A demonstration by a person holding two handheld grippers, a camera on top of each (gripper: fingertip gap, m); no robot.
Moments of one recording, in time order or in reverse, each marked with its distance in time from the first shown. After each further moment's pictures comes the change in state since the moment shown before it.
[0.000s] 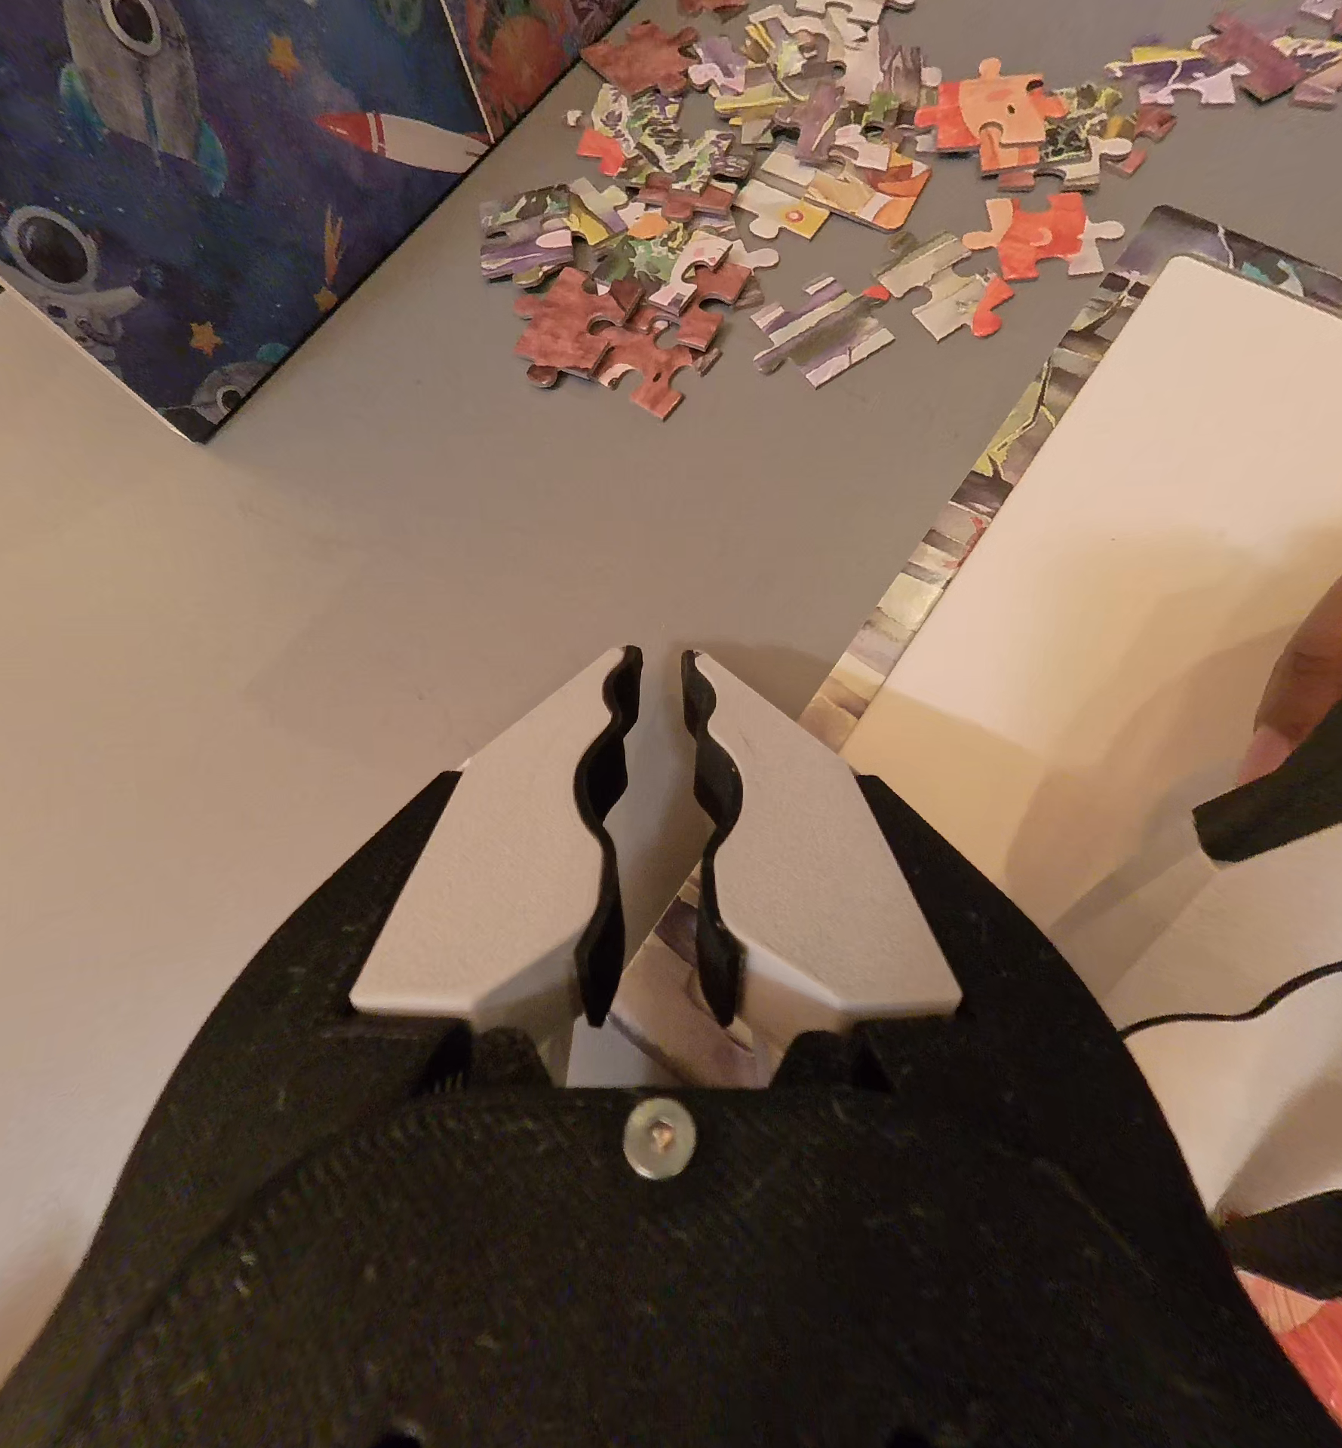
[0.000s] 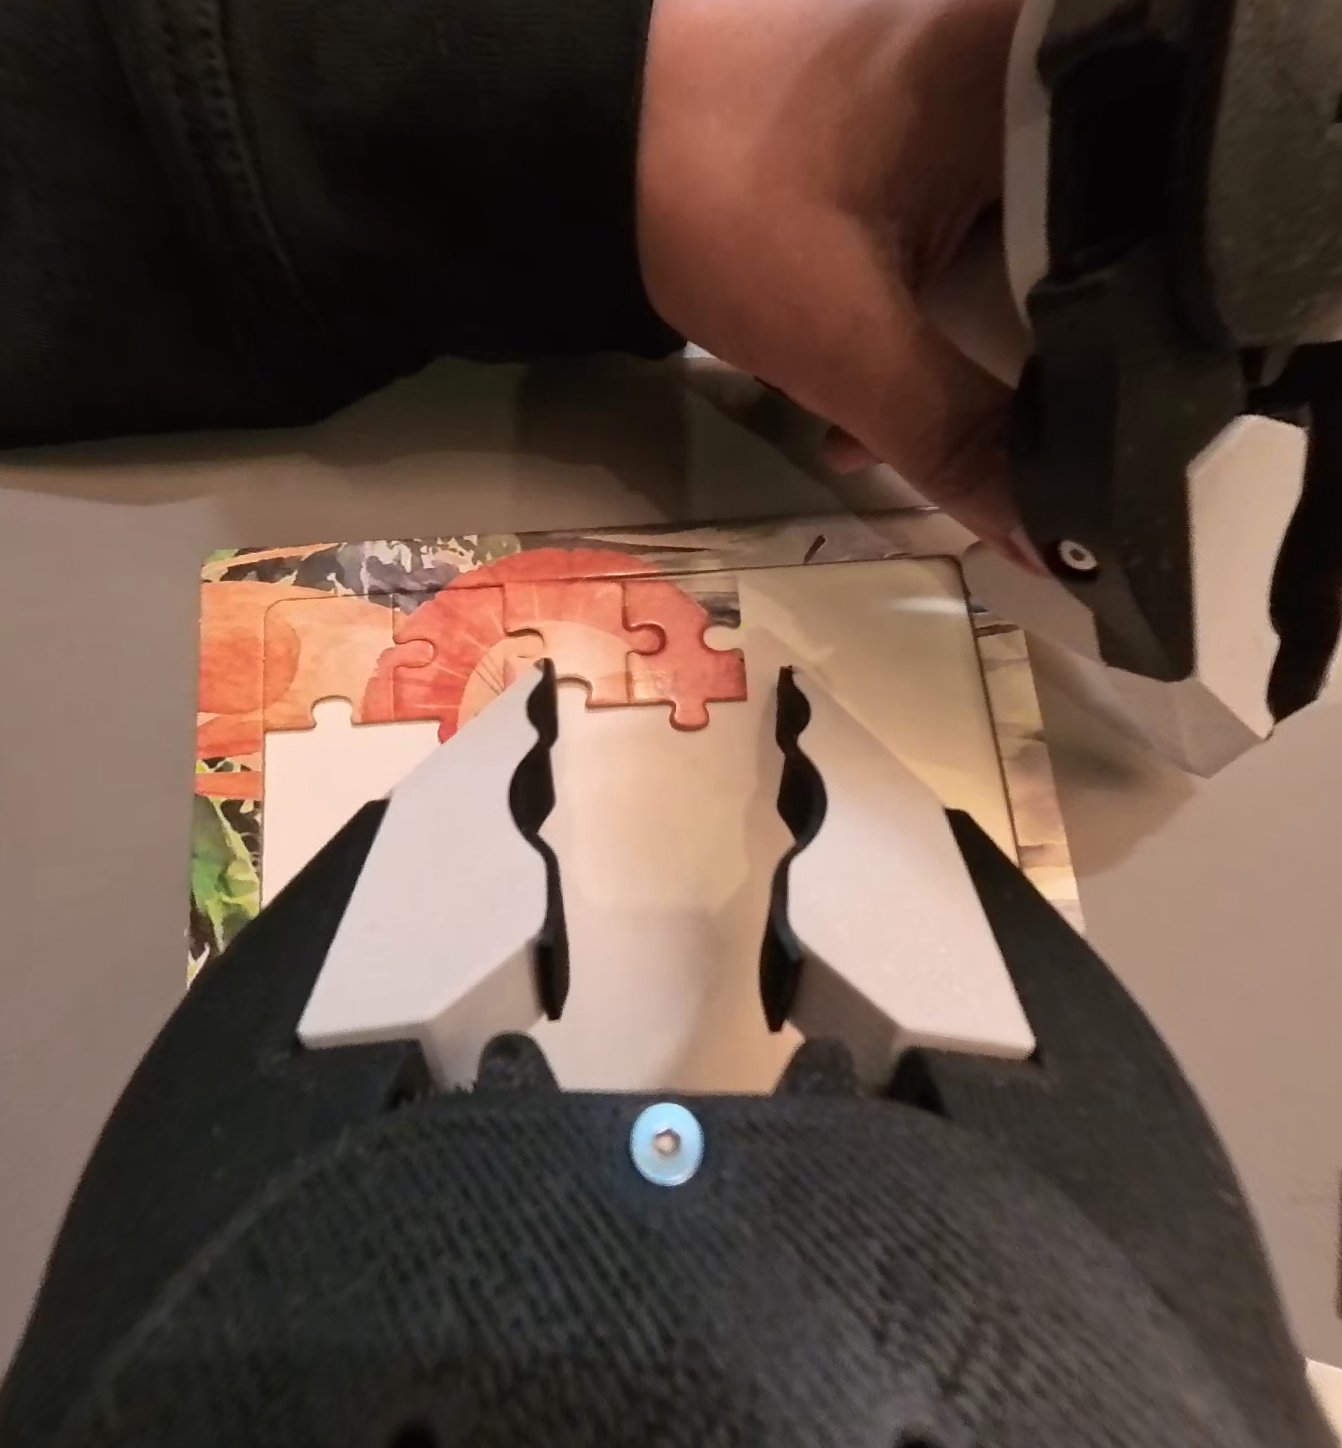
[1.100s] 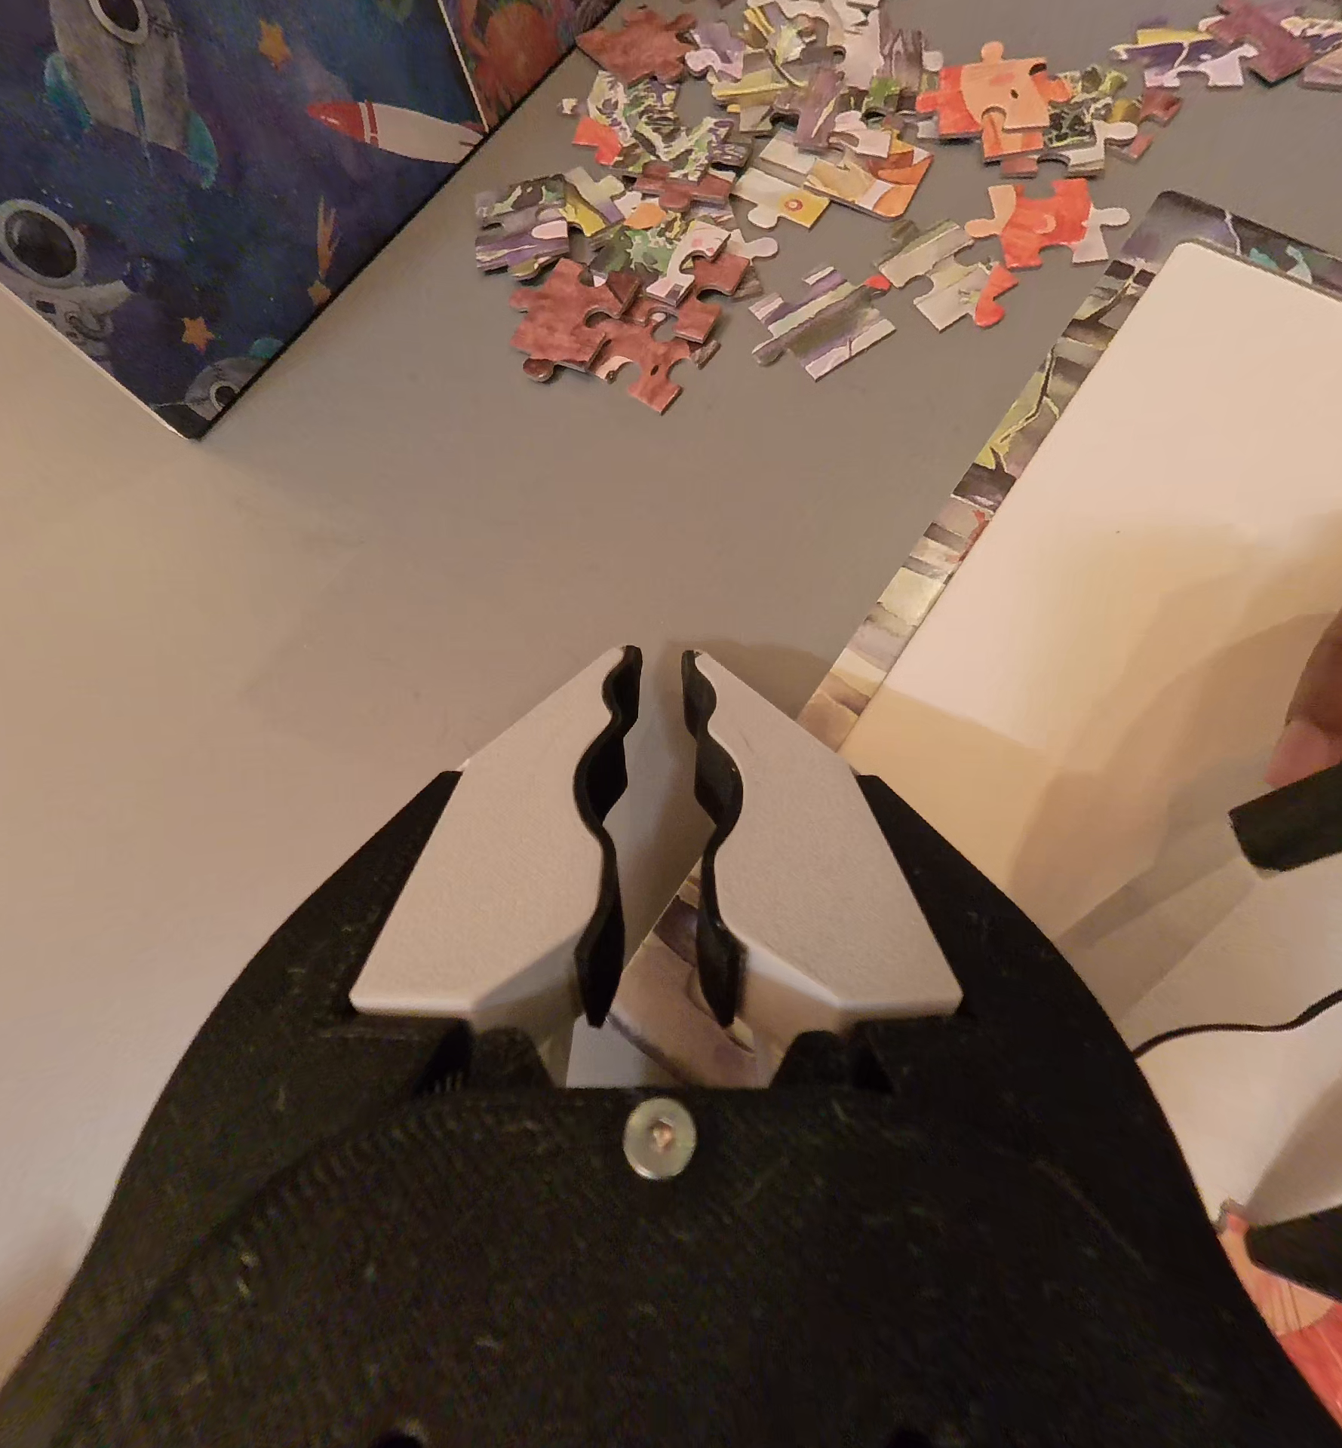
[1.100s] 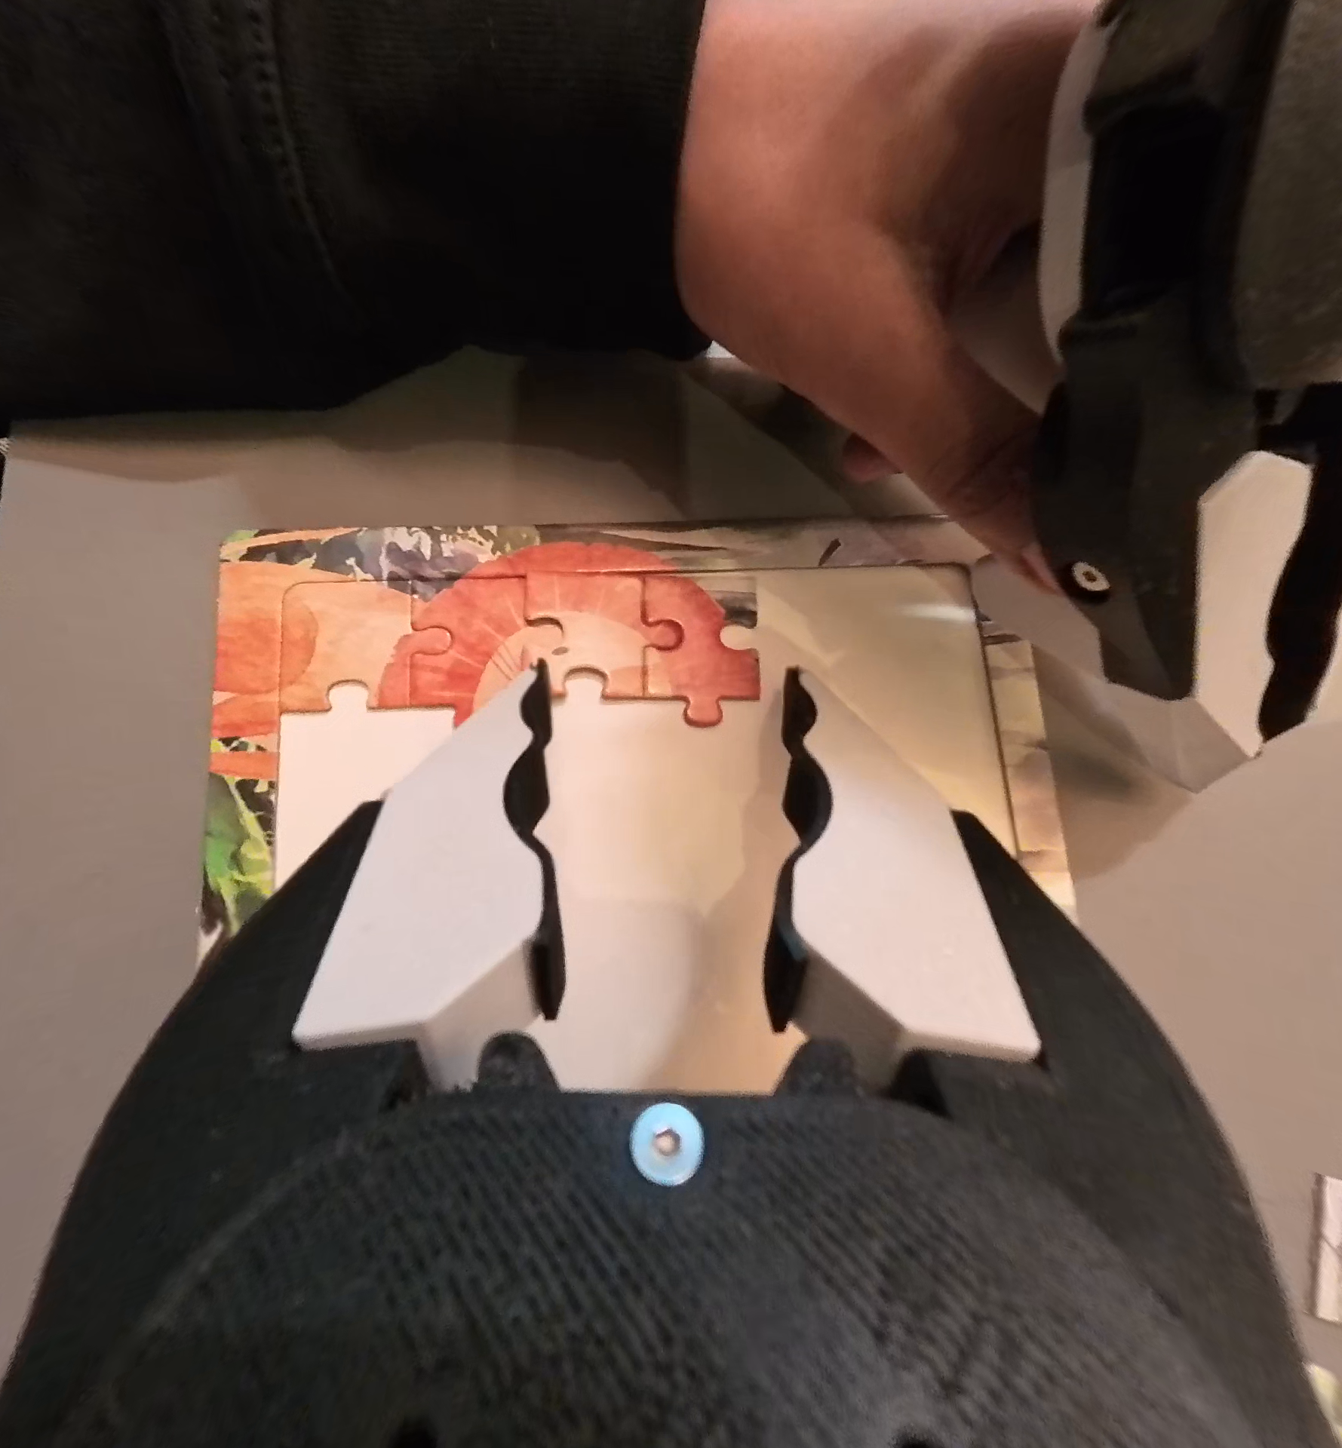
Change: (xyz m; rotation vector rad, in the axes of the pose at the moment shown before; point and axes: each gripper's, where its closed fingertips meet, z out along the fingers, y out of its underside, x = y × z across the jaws) left arm 0.000 0.001 0.001 -0.008 0.000 0.005; right arm -0.004 0.000 -0.002 -0.007 -0.006 -0.038
